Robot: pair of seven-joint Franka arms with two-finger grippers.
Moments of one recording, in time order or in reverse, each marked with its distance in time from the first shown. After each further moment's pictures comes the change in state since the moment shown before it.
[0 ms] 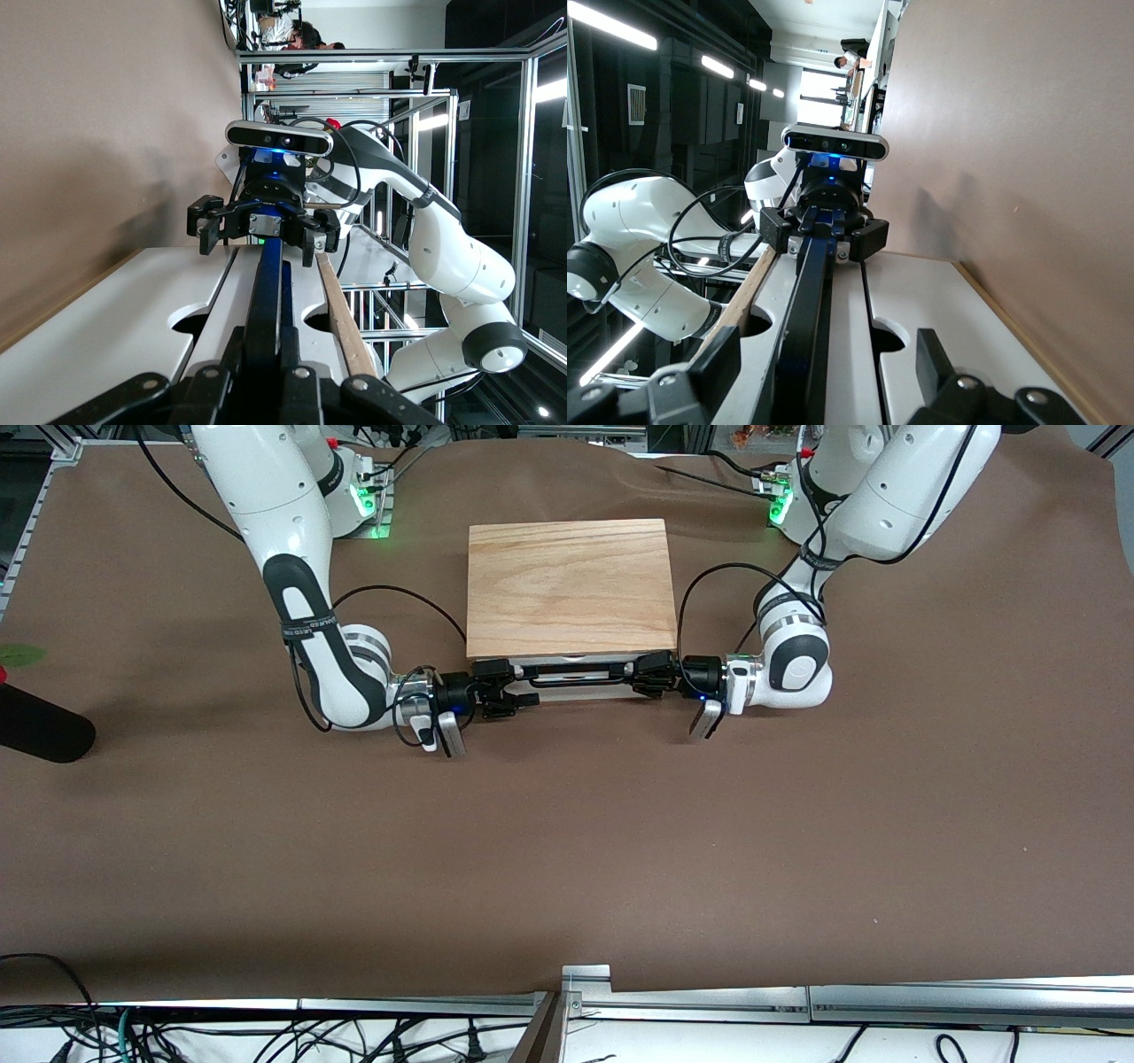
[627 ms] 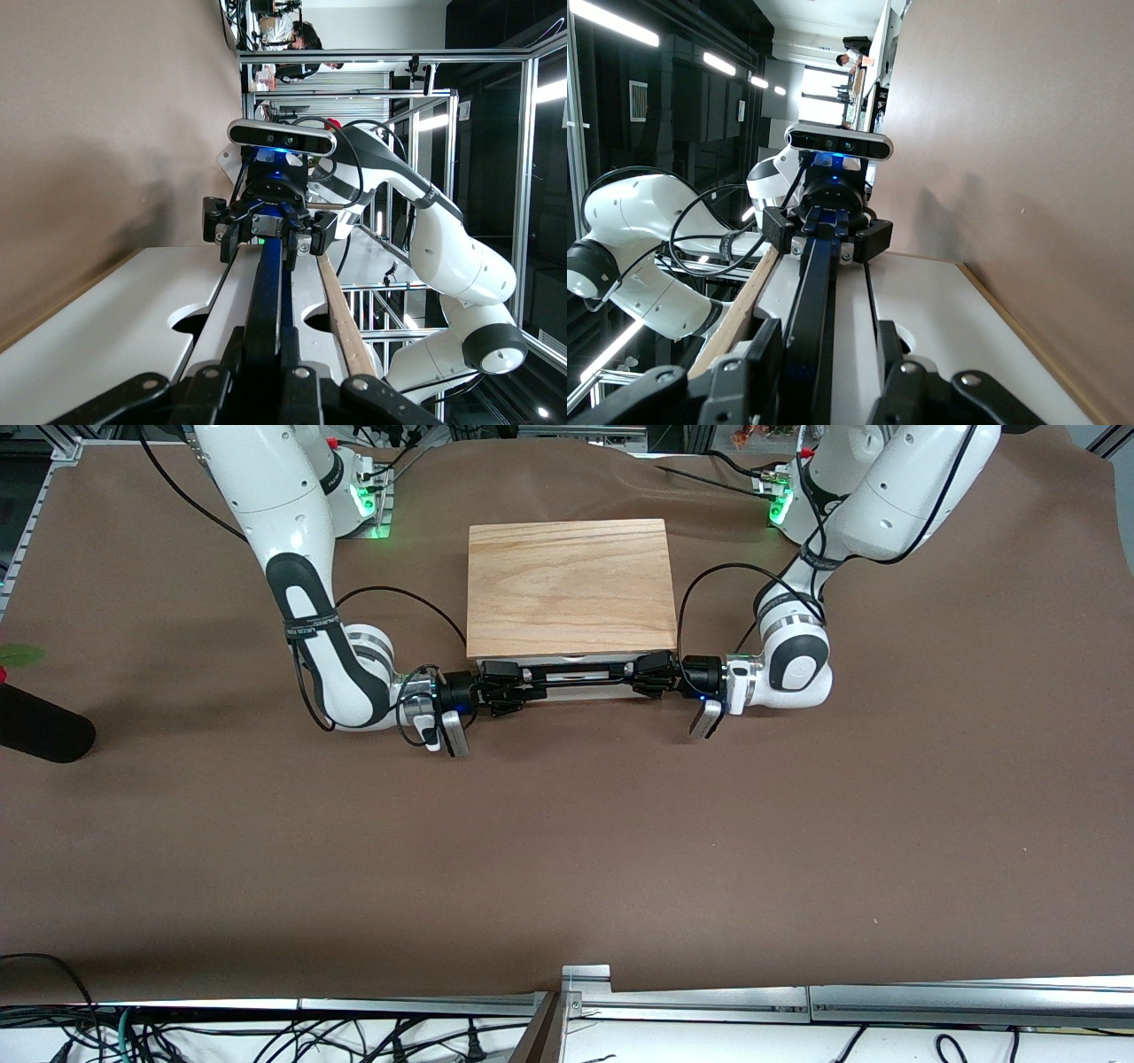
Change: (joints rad) left arm 0.000 0.000 0.000 0.000 0.000 0.000 -0.002; right arm 0.003 0.000 0.000 0.006 0.000 -0.001 0.000
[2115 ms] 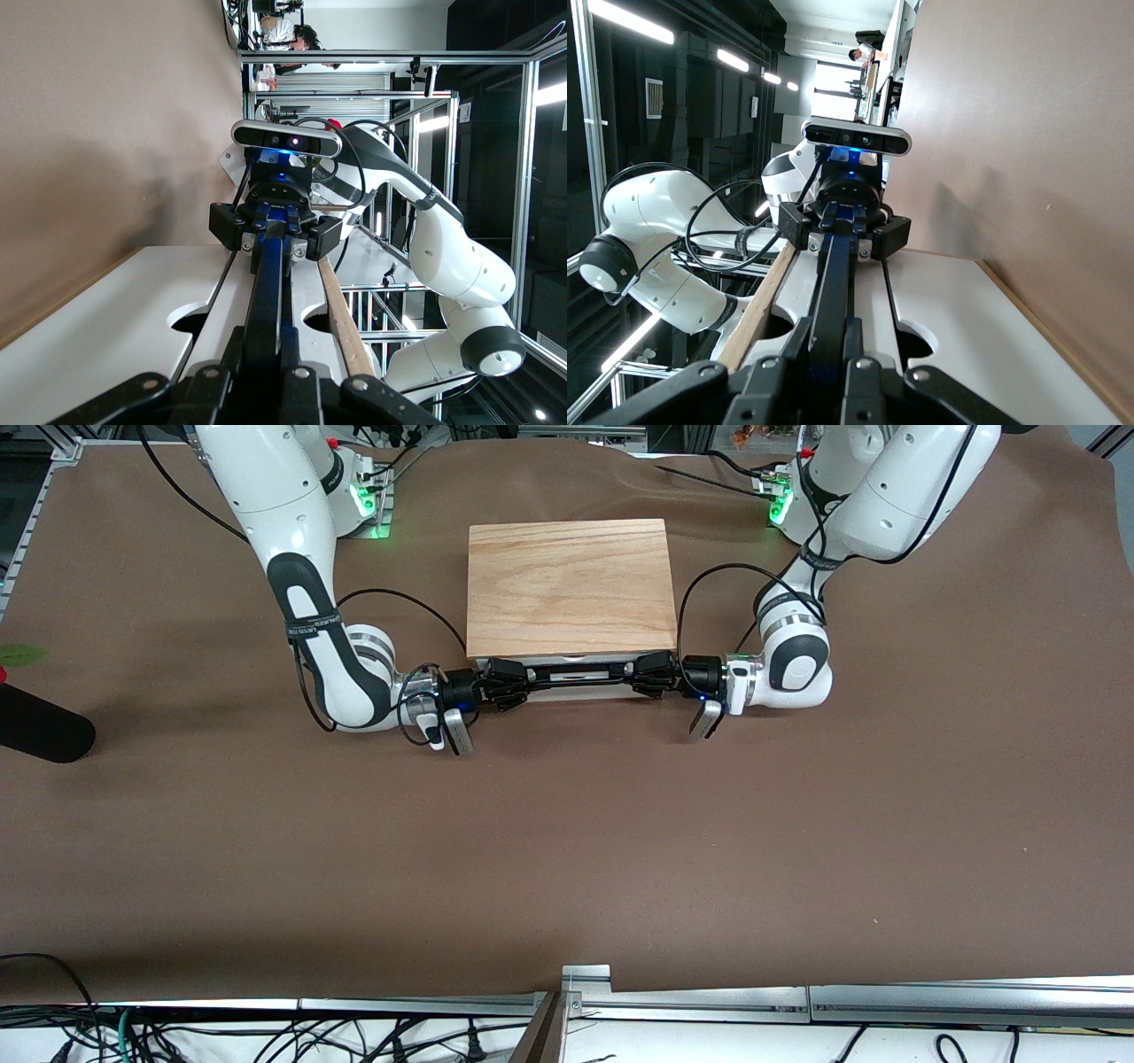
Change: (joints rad) left arm 0.000 0.000 0.000 0.000 0.000 0.000 -0.010; right arm 0.003 0.002 -0.001 0.005 0.001 -0.036 0.007
